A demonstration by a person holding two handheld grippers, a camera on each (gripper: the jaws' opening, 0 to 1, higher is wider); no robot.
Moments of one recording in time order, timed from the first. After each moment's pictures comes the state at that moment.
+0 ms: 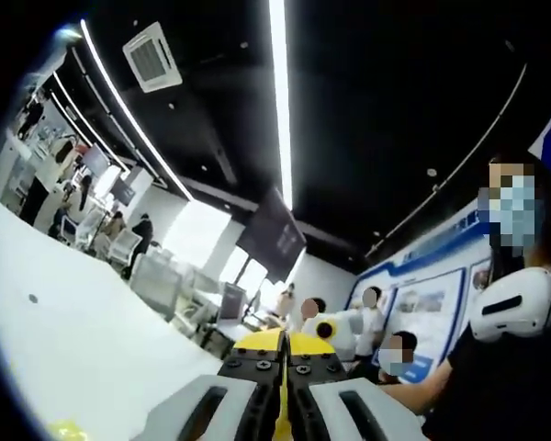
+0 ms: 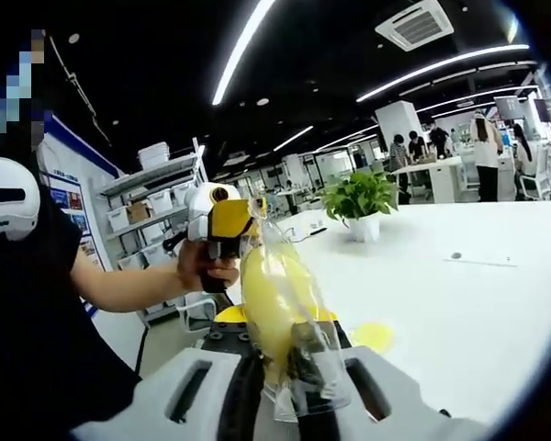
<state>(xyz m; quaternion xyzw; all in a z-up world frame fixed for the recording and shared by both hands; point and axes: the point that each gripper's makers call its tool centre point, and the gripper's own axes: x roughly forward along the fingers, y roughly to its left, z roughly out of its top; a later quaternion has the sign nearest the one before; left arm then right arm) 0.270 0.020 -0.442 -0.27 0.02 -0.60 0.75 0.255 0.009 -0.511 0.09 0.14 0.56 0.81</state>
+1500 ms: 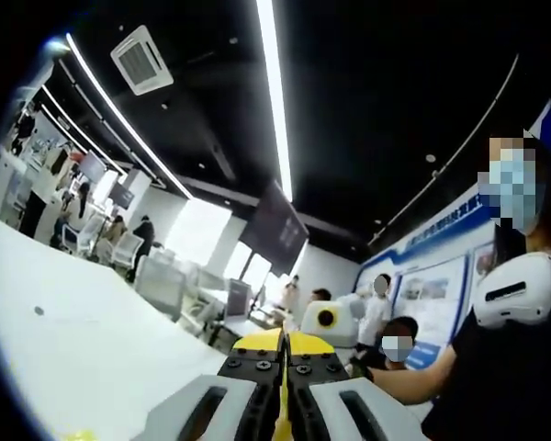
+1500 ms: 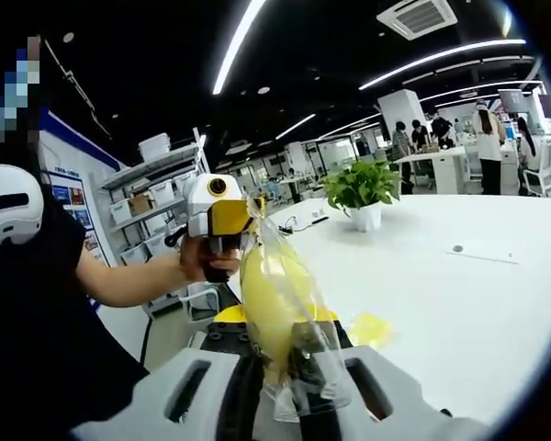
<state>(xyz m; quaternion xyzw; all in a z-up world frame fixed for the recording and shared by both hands) 0.274 0.021 -0.447 -0.24 0.02 -0.61 0.76 0.259 0.006 -0.515 0.08 0.17 0.57 0.80</state>
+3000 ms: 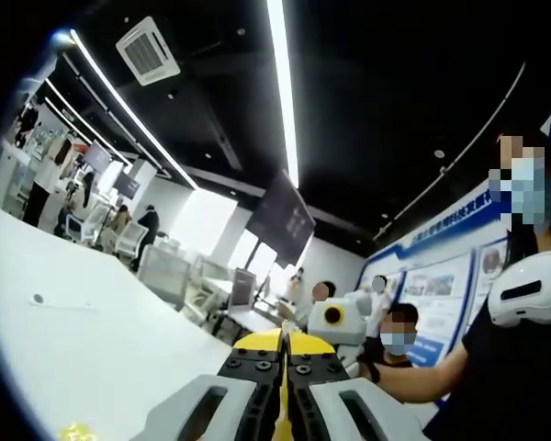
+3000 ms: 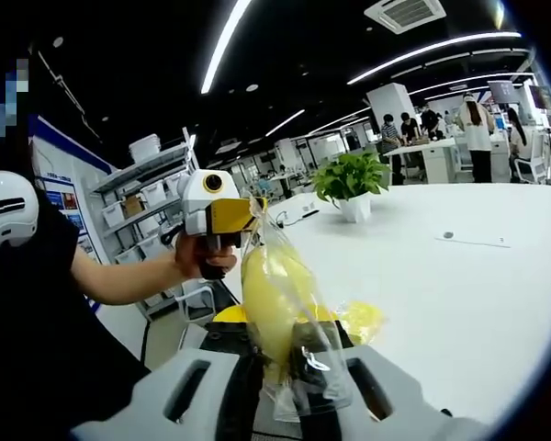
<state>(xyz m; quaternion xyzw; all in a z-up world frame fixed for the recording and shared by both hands) 0.287 0.001 -0.468 -0.24 0.05 -0.60 0.76 0.265 -0.011 -0.537 0.09 0.19 0.55 0.81</state>
